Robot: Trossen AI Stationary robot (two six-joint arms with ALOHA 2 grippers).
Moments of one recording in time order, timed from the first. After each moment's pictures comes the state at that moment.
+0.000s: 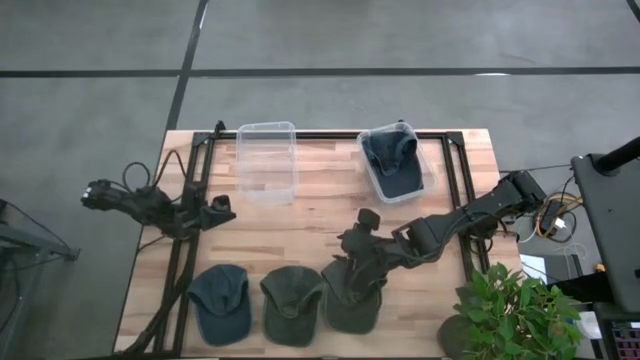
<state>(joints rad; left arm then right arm) -0.31 0.15 0.17 0.25 -0.16 -0.86 0.43 1.64 1.43 -0.61 0.52 0.49</state>
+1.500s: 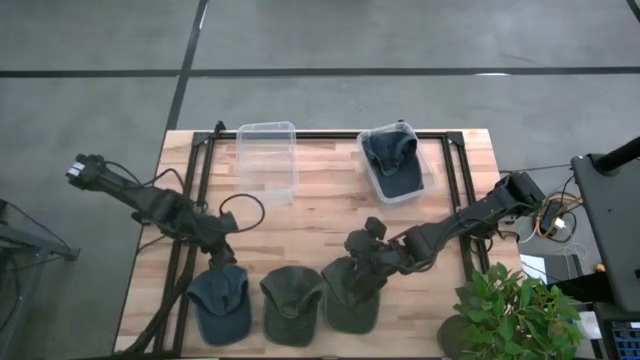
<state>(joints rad) -0.43 0.79 0.72 -0.86 0.10 -1.07 0.44 1.66 1.29 -0.56 0.51 0.75</state>
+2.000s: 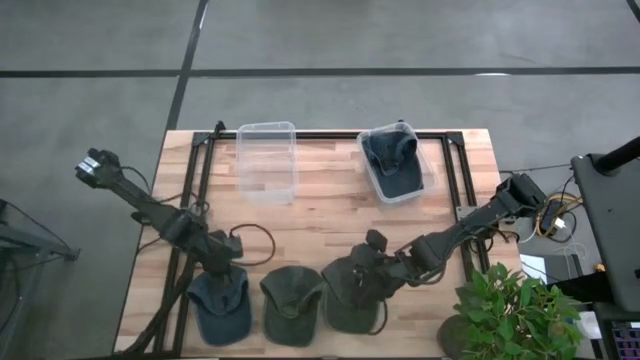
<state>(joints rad) -0.58 0.99 0.72 -0.78 0.14 -0.98 0.51 1.66 1.30 -0.54 0.48 0.75</state>
